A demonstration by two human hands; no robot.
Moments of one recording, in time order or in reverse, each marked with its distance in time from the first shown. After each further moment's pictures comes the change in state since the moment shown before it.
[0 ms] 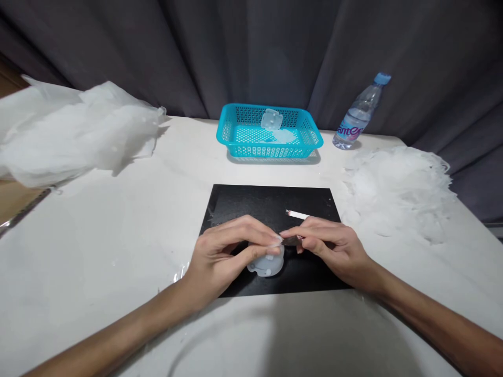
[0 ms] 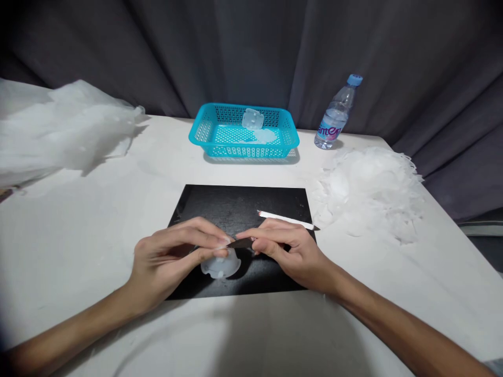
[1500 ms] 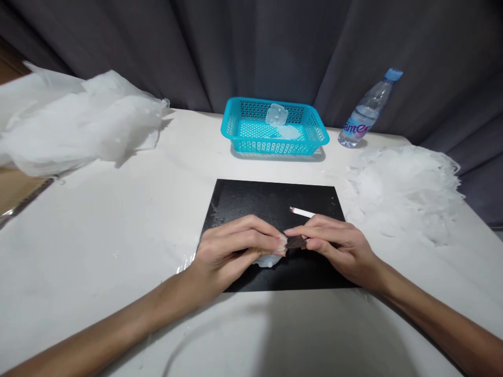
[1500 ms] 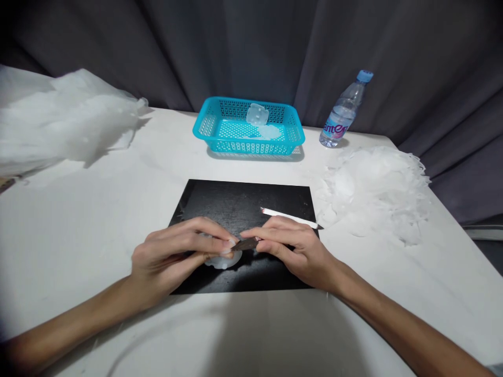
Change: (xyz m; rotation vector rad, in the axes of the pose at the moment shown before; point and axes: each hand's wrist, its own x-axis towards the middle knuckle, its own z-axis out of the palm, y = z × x) left_hand -0.011 -0.012 -0.011 0.100 -0.172 0.145; right_hand 0.003 0.000 -0.004 -0.135 -0.035 -0.119
